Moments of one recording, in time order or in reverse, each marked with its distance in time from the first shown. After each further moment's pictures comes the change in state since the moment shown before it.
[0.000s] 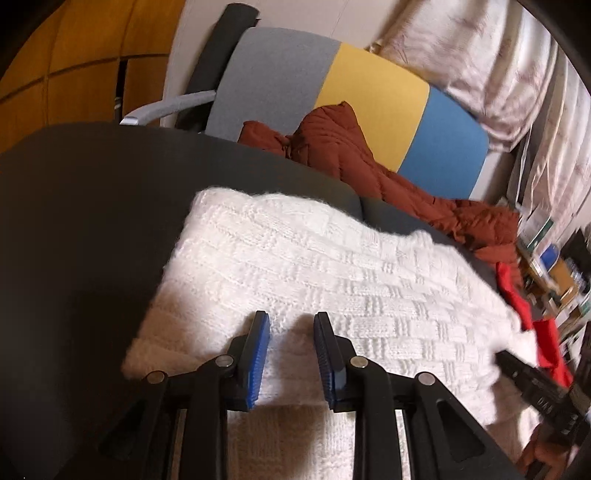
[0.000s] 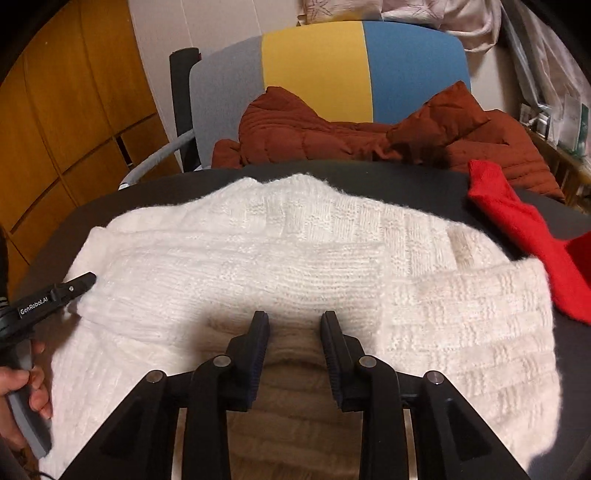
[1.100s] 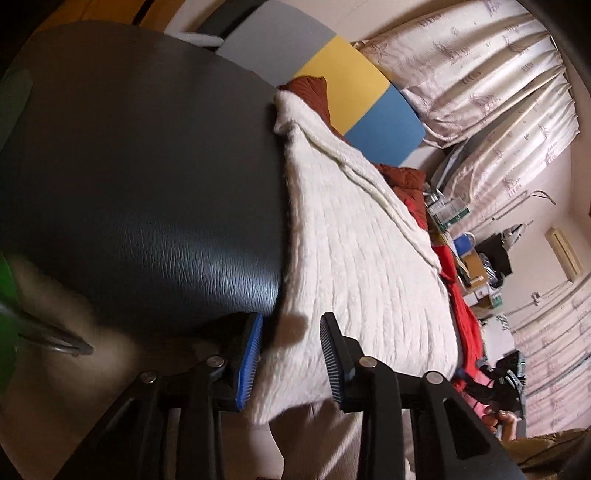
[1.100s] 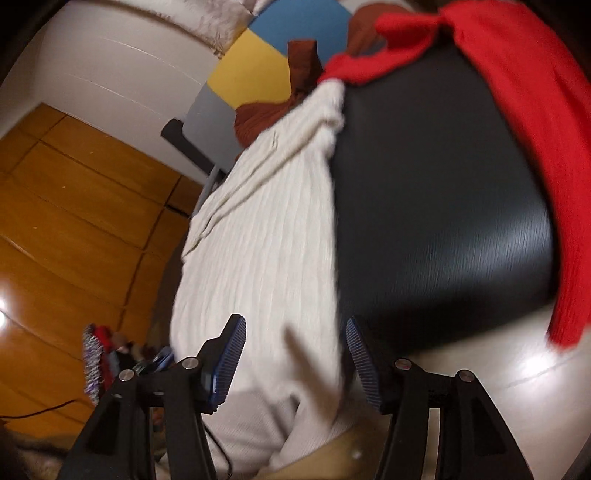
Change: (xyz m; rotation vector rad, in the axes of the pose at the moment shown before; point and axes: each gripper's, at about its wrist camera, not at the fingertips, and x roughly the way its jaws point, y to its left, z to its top) left arm -0.172 0.141 -0.202 -0.183 0.188 -0.413; right arm -0.222 -0.116 -0.251 0.533 0.078 0.440
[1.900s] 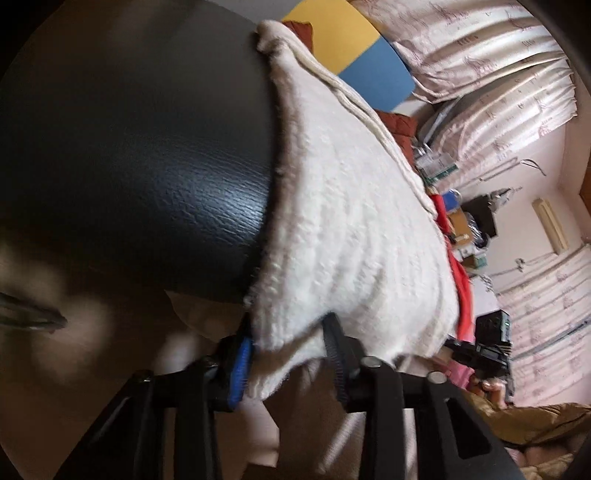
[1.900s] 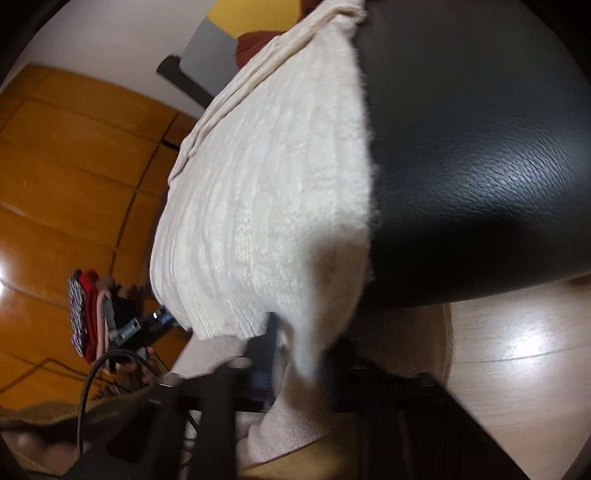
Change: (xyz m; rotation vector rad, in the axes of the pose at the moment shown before) left arm 0.039 -0.001 -0.014 0.034 0.192 -0.095; right arm 0.070 0.008 -0.024 -0.086 0.217 -0.004
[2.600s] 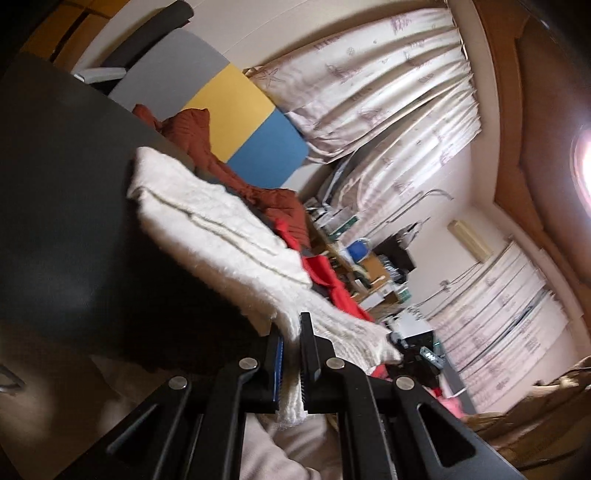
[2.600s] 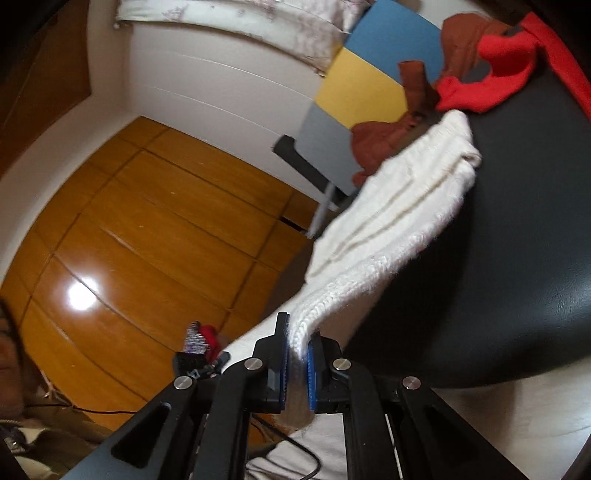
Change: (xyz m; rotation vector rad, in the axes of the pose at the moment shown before) left arm -0.132 -0.093 -0.019 0.138 -0.314 -0.306; right arm -0.108 0.045 0.003 -0.063 -0.358 0.448
